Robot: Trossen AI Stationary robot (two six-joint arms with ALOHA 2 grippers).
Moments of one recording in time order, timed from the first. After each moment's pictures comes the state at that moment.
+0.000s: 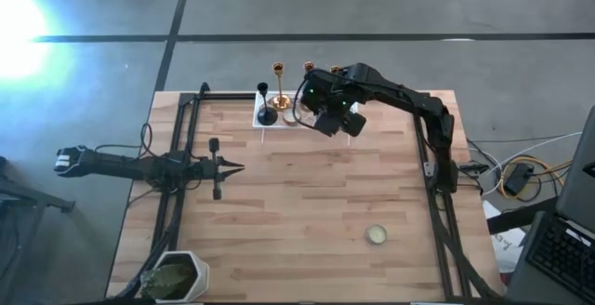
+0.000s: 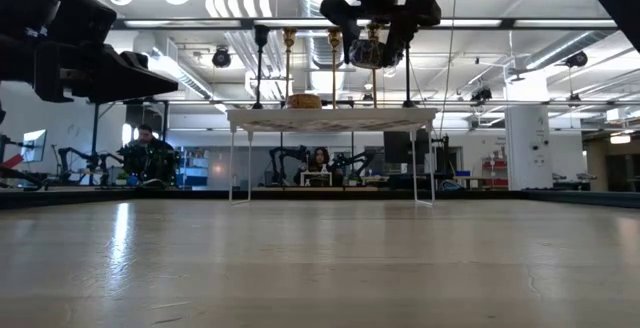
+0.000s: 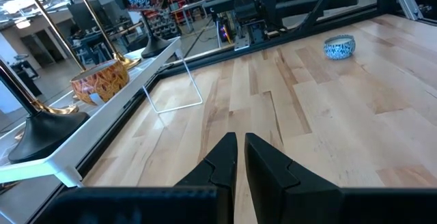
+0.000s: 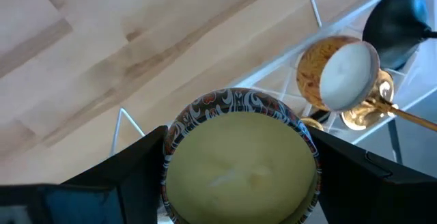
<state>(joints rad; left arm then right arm) -0.04 0.37 0.01 0.24 -0.18 0.29 -0.30 2.00 2.20 -1.49 0.05 -1.32</state>
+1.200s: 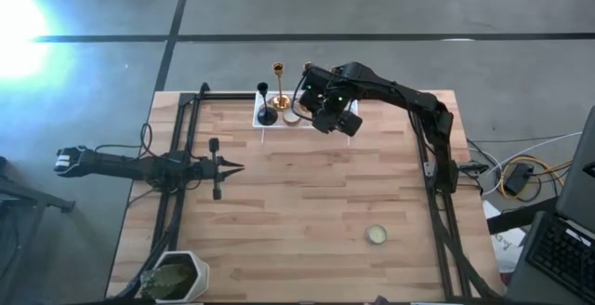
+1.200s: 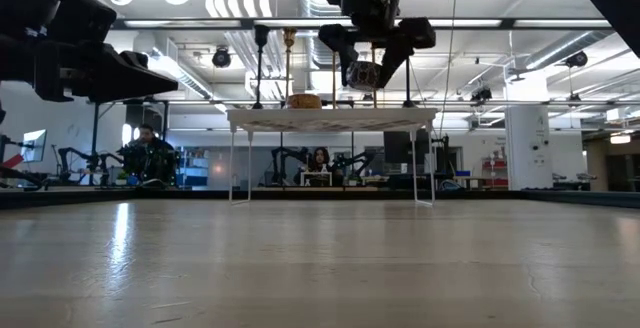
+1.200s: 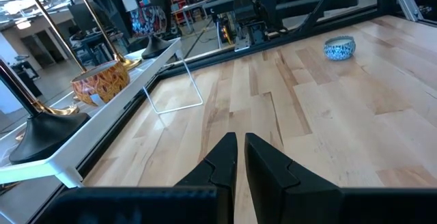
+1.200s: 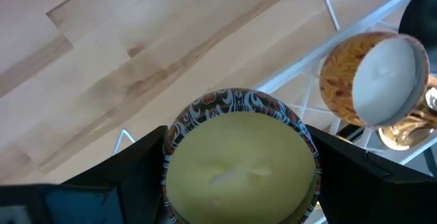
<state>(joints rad) -0.04 0.37 0.01 0.24 -0.18 0.29 -0.37 2.01 2.10 -1.40 -0.08 -1.34</state>
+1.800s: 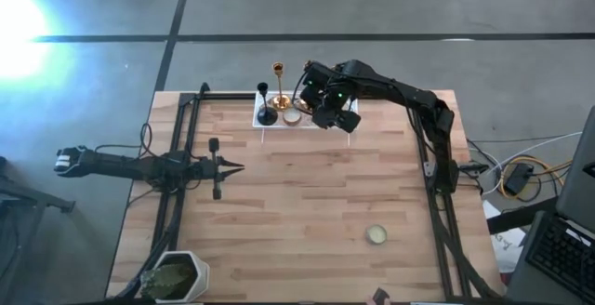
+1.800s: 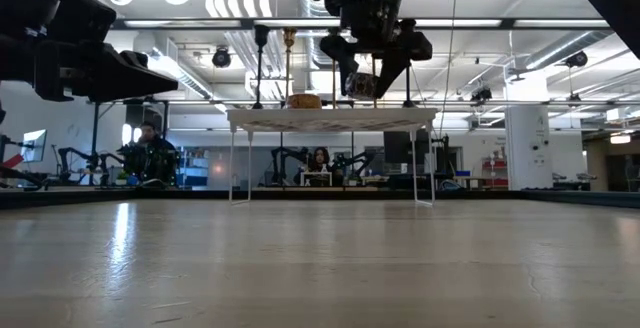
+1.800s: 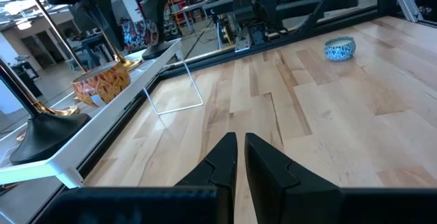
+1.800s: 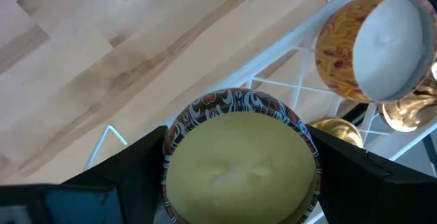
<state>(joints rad) -0.04 0.37 0.01 0.24 -0.18 0.29 -0.41 2.01 2.05 -1.33 -0.09 -1.35</state>
